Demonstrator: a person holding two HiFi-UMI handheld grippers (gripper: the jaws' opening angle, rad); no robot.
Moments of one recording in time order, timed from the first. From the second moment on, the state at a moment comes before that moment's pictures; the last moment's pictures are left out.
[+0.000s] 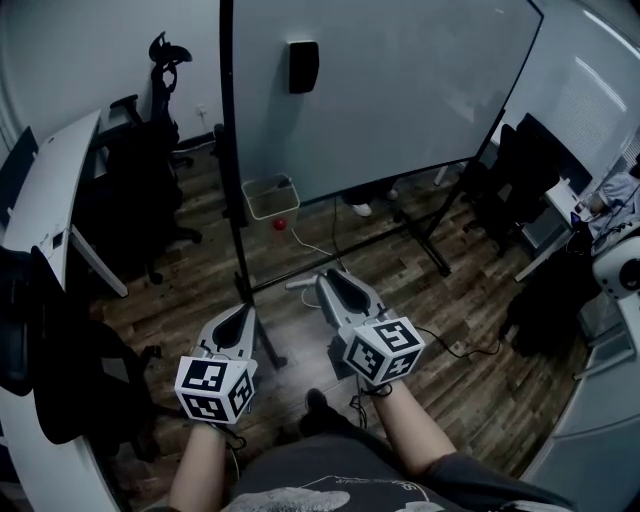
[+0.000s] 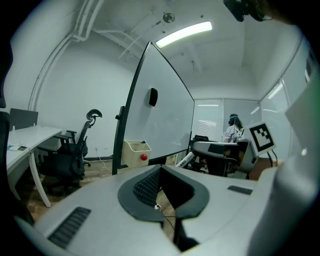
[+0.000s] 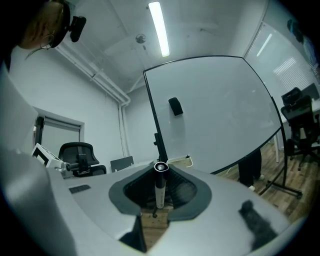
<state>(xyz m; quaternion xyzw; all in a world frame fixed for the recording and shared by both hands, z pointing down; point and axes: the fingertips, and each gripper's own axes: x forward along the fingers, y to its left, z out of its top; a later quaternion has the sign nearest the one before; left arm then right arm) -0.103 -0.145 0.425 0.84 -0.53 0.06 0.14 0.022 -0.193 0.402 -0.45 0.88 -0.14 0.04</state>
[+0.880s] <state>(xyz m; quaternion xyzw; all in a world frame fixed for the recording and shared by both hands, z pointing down) -0.120 -0.047 0.433 0.84 -0.52 0.06 0.16 0.014 -0.085 0.413 -0.47 0.87 -0.15 0.03</state>
